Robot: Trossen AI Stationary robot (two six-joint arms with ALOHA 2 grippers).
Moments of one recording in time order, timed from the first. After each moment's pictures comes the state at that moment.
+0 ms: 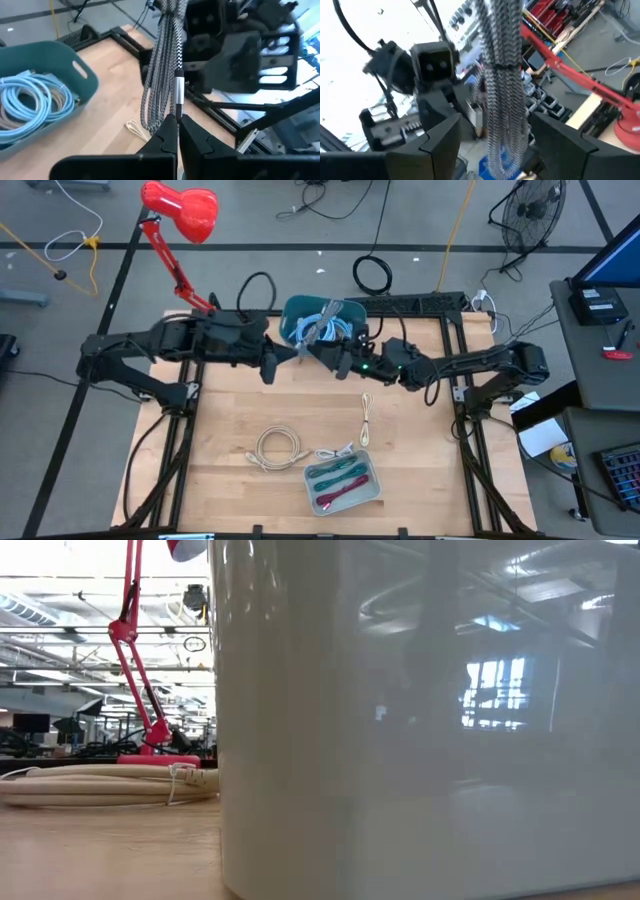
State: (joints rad) left arm 0.01 1.24 1.45 -0.61 -0.16 -0.64; right arm -0.01 1.52 1.09 0.69 0.24 0.83
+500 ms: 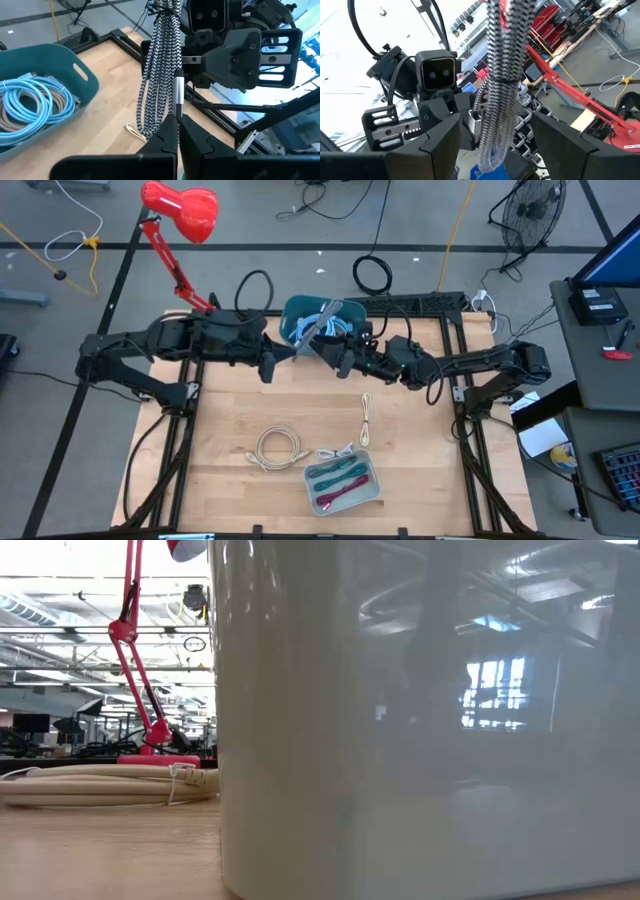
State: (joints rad) left arm 0.01 1.23 1.46 -0.61 -0.15 -0.63; right arm -0.01 1.51 1.09 0.71 0.26 0.75
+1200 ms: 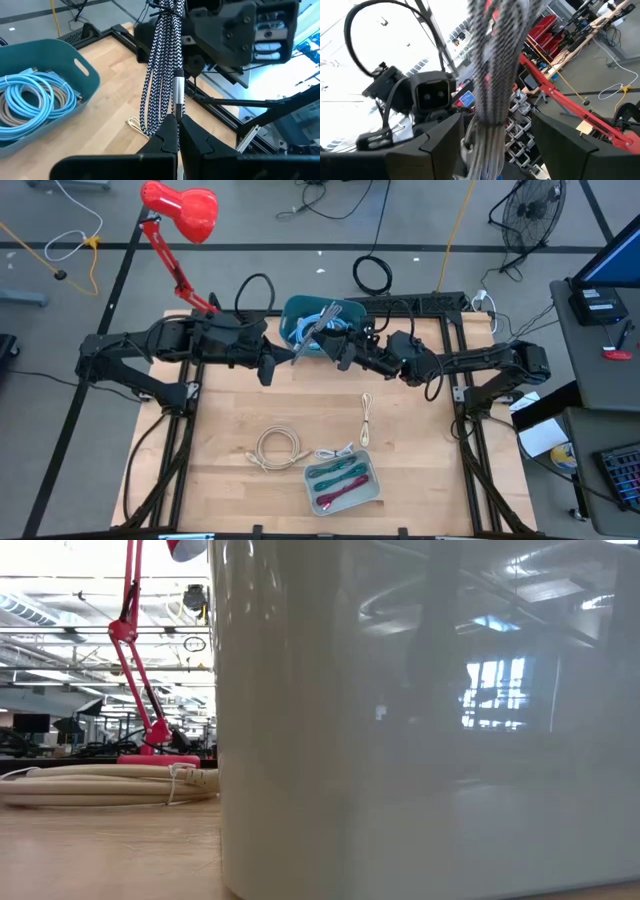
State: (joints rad) left arm -0.01 1.23 1.46 -0.64 -0.16 -0.64; right arm -0.05 1.51 1.09 0.74 0.26 0.75
